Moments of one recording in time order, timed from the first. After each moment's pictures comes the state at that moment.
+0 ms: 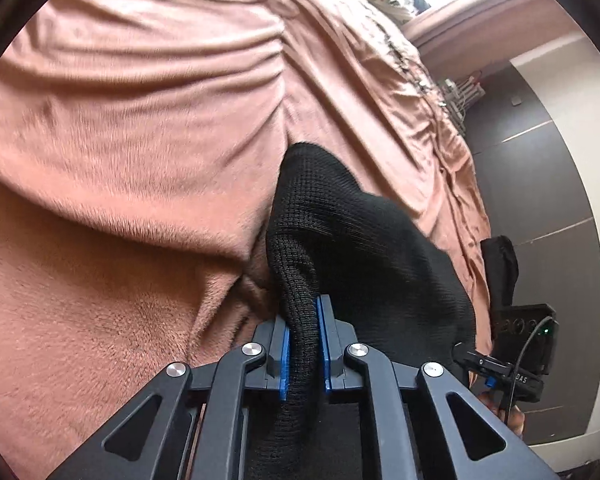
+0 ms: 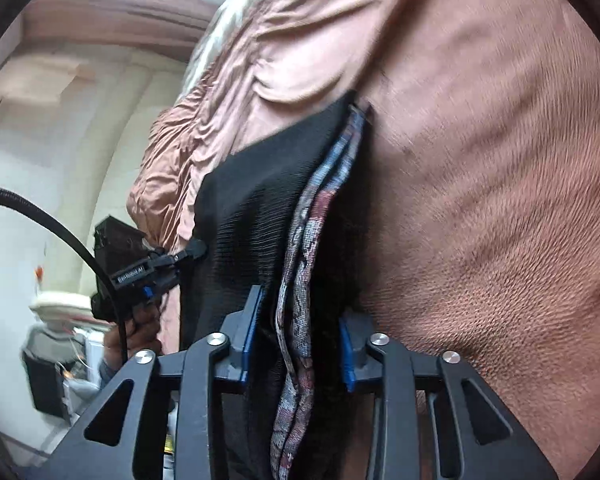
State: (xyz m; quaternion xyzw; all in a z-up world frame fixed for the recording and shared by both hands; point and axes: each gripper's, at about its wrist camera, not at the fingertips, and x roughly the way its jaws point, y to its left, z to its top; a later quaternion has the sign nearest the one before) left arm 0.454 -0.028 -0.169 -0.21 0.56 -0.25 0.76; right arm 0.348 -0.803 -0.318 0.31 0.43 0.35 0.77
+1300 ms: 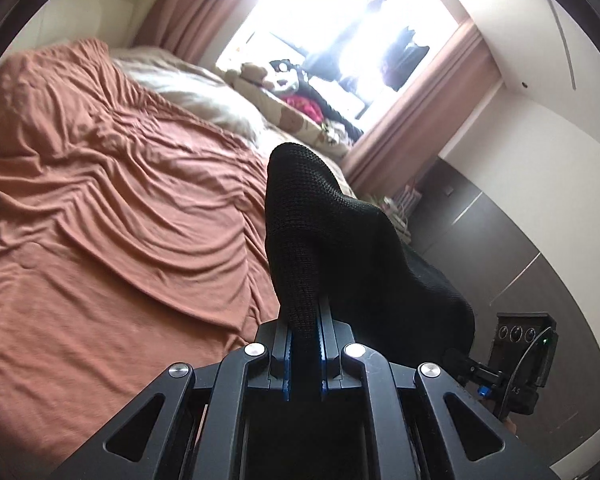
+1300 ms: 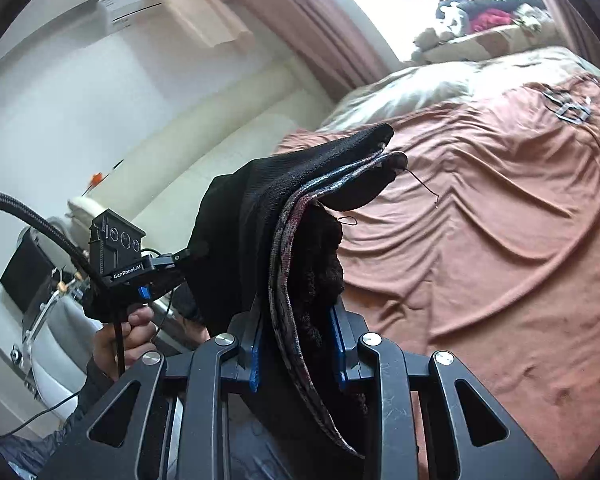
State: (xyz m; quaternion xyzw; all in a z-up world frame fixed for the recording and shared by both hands) left arm 0.292 0.100 0.039 -0.24 0.31 -0.25 0.89; right arm 0.174 -0.726 -0.165 0.15 0.23 0.46 0.84
